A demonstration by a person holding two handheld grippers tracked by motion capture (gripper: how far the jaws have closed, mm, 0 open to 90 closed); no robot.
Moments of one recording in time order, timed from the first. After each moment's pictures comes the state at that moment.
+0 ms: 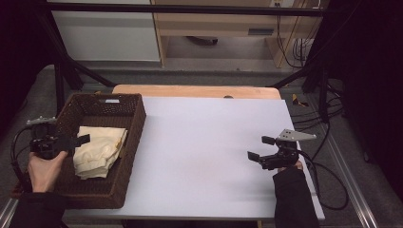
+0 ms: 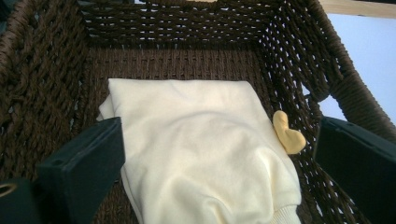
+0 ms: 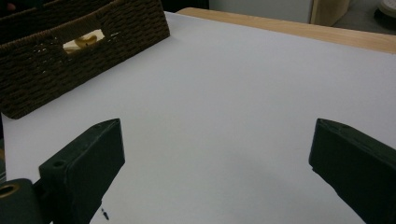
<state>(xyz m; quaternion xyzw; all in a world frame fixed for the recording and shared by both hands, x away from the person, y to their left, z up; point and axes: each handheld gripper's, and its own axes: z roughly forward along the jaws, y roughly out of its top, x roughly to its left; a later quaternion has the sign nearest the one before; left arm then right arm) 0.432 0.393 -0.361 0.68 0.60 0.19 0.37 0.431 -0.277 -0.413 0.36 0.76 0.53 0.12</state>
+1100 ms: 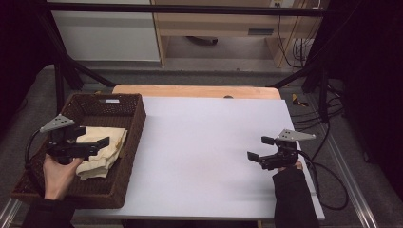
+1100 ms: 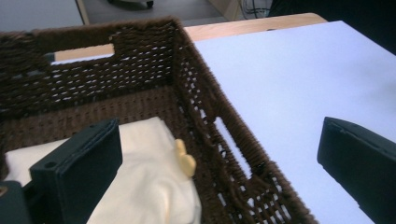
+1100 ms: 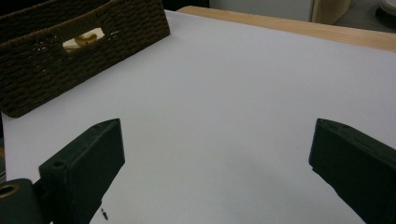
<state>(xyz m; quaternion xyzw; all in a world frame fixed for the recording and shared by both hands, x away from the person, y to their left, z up) 0.406 0.323 -0.333 0.73 0.47 0.21 0.44 0.432 -0.276 -0.414 0.36 0.76 0.53 0.11</state>
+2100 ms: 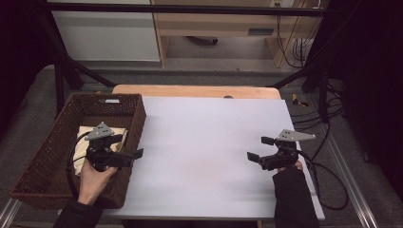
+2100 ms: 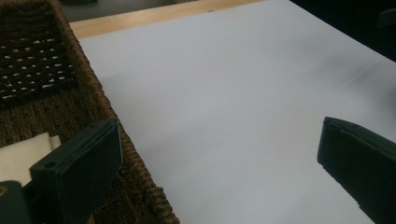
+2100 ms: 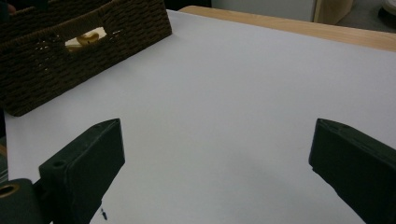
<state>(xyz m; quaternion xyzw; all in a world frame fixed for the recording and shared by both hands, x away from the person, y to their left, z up) 0.409 0.249 -0.364 0.78 0.41 0.15 0.45 0.432 -0.276 -0.414 0.36 0.76 0.53 0.11</state>
